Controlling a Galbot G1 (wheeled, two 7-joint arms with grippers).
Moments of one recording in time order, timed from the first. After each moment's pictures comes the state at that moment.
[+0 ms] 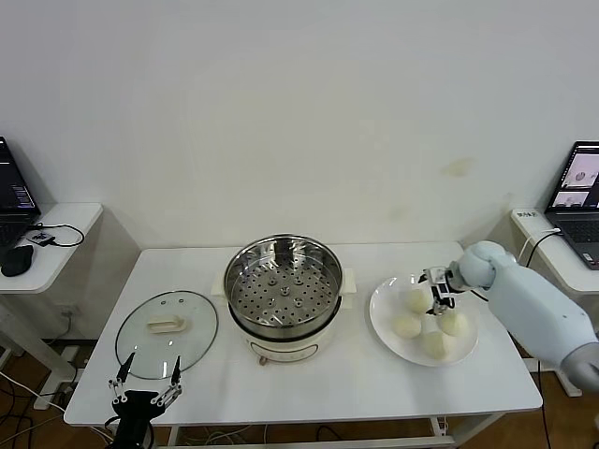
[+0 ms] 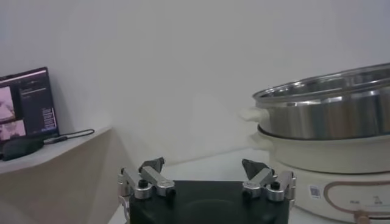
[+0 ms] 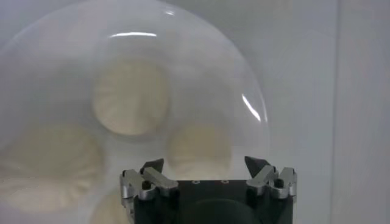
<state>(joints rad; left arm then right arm) 1.78 -1.27 -0.65 -2.00 -0.08 -0.21 -0.12 -0.15 0.90 -0.50 0.92 -0.41 -0.01 -0.95</state>
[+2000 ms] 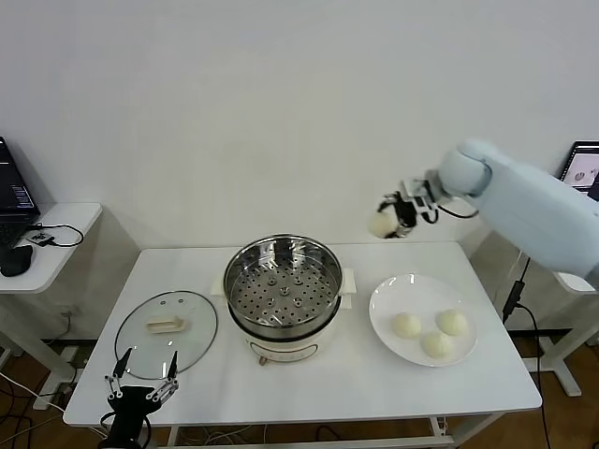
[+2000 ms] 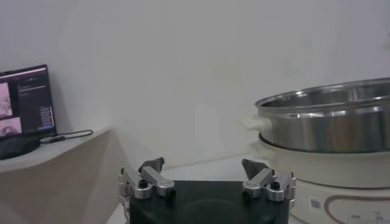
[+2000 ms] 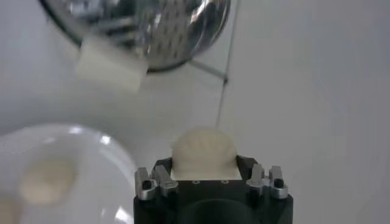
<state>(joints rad) 1.78 -1.23 -0.66 -2.01 -0.16 -0.20 -0.11 0.48 0.99 -1.02 1.15 0.15 -0.05 -0.97</state>
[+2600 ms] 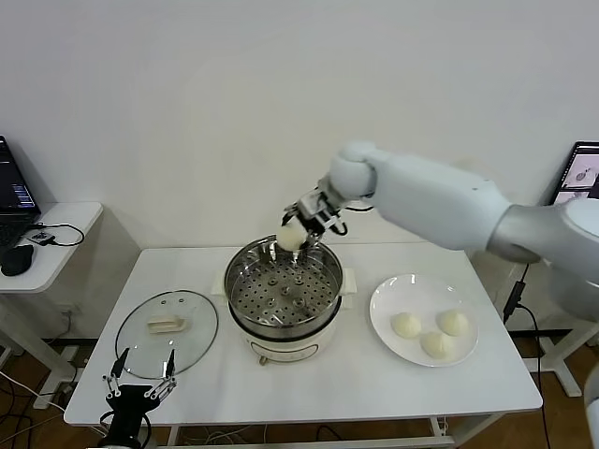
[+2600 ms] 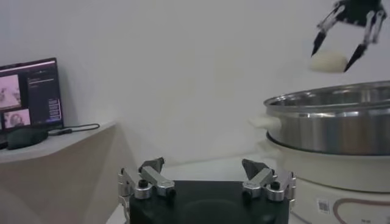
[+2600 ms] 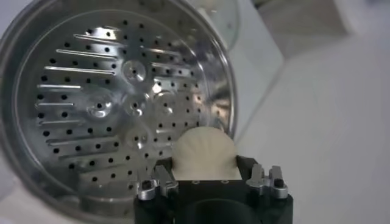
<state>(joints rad) 1.76 -1.25 -0.66 -2.00 -0.18 -0.19 -0.11 0.51 1.28 -1.22 1.10 0.03 0.16 -0.89</state>
